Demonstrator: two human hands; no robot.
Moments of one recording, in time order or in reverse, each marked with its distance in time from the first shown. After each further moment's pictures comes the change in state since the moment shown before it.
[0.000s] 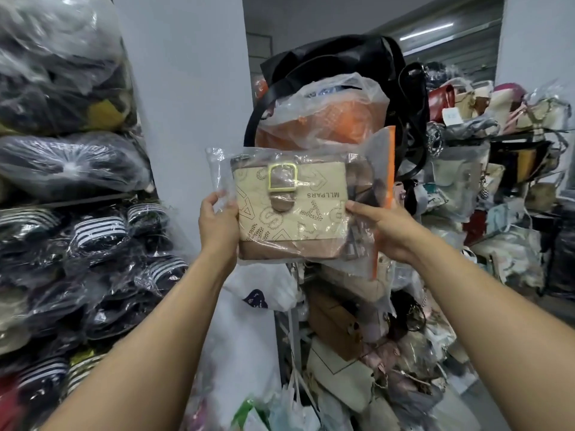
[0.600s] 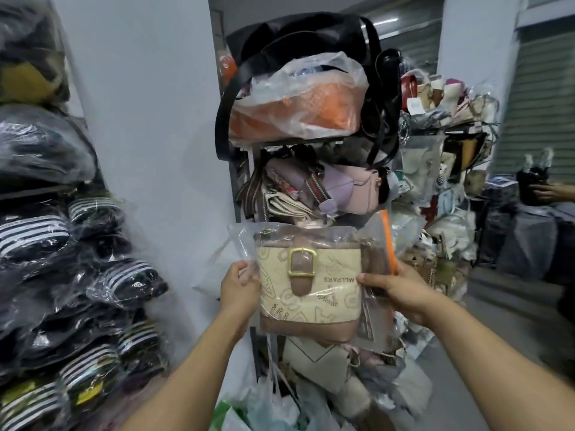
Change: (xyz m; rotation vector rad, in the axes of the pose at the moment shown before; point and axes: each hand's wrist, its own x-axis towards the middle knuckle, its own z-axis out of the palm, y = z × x) left_hand -0.026 -0.133 -0.020 0.262 -0.293 -0.270; right_hand -0.057 0.101 -0.047 -0.189 0.251 0.210
